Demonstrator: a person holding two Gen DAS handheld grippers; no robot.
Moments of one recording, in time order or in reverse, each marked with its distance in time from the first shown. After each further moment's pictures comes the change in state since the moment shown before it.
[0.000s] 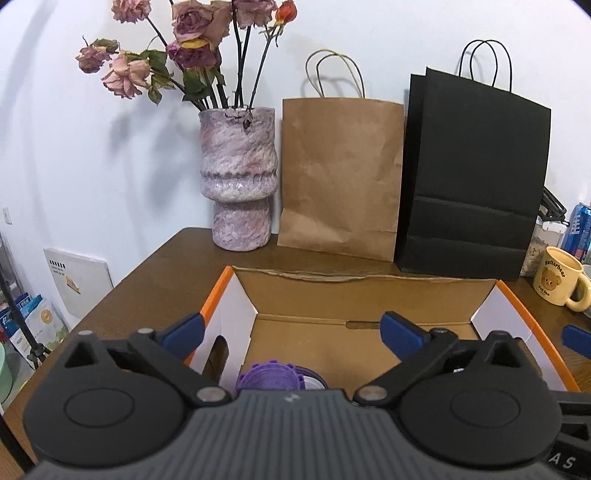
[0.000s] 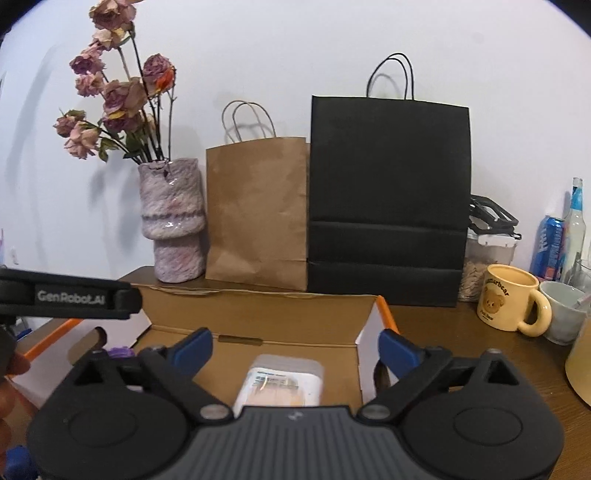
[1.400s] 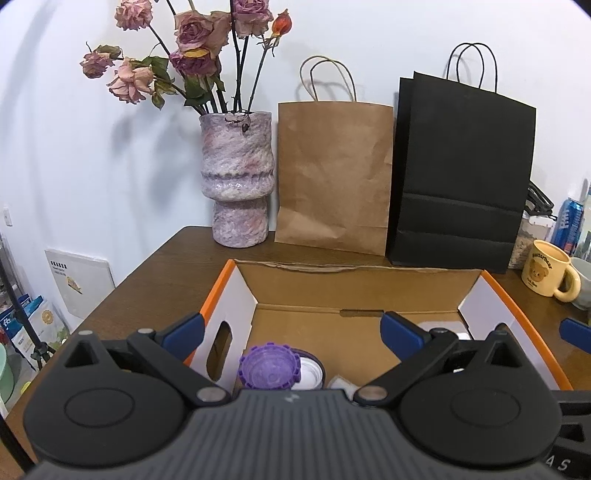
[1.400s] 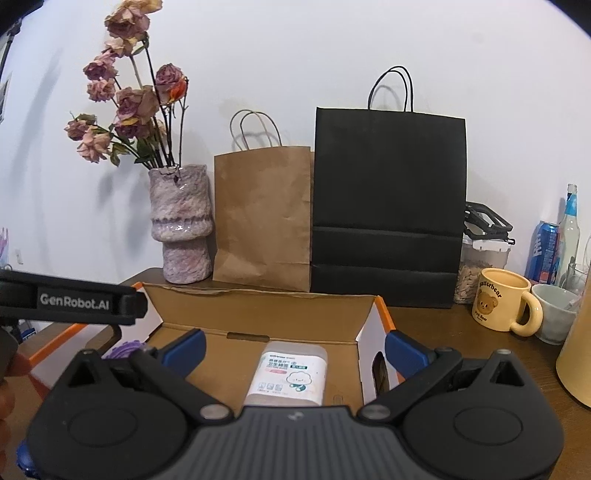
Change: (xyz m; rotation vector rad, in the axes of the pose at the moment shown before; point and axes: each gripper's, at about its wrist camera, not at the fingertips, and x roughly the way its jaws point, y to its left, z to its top) left arm -0.029 0.000 -0.008 0.015 -0.007 -0.010; right arm -0.029 0.004 -0.004 -0.016 -0.018 0.012
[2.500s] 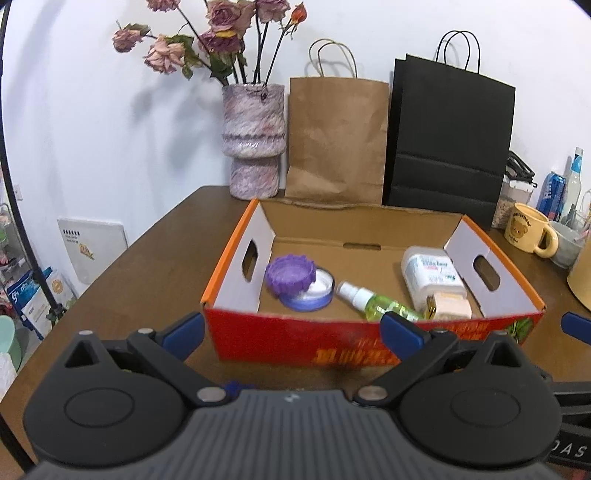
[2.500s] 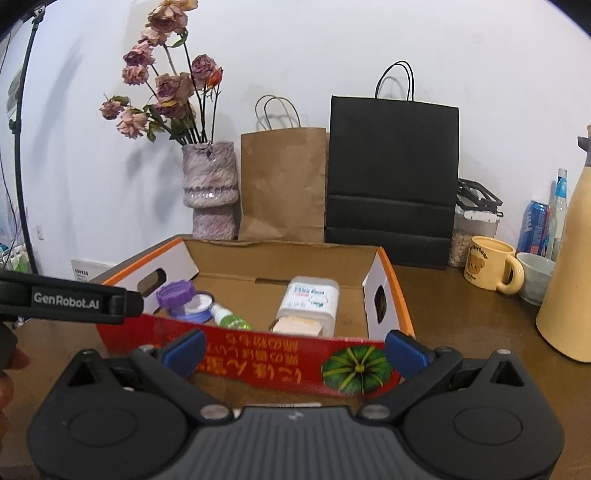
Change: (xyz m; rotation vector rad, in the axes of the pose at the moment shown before) left arm -0.074 0.022 -0.056 -0.014 0.084 -0.009; right arm -0.084 0.009 -0.039 -0.018 0.078 0.041
